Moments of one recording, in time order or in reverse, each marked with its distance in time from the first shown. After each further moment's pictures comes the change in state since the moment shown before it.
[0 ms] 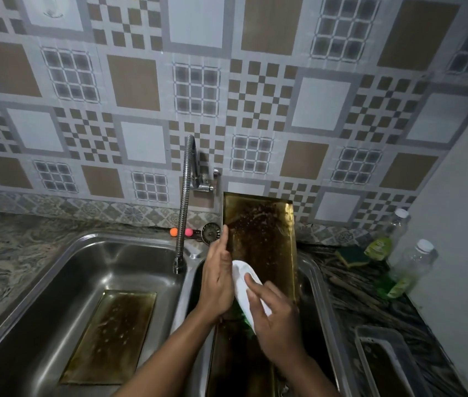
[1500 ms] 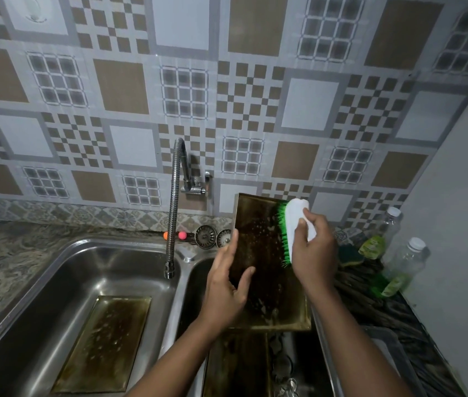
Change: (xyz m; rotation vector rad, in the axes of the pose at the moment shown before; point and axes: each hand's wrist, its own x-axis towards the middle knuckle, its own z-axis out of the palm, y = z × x) left_hand -0.013 0.015 0.018 0.146 -0.080 0.164; right_hand 0.104 0.000 -0.067 -0.159 0.411 0.311
